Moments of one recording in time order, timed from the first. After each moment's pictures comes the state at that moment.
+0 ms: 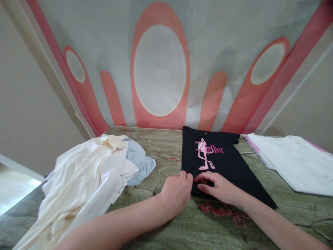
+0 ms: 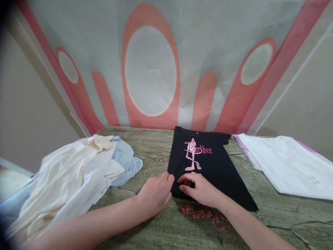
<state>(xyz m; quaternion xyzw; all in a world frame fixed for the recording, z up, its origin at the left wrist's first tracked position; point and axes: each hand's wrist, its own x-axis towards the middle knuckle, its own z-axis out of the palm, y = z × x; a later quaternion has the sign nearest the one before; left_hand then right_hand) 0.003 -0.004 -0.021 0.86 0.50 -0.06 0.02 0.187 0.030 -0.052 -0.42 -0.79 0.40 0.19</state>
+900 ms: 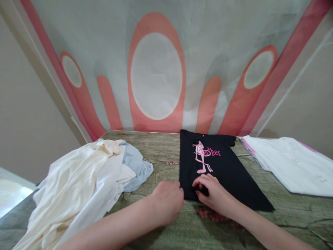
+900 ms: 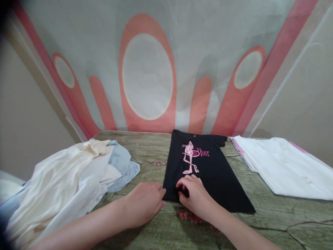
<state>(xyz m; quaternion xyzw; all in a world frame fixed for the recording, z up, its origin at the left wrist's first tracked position) -0.010 -0.011 0.005 0.89 0.44 -0.11 0.03 0.177 0.019 -0.069 -0.49 -0.82 0.22 0.21</state>
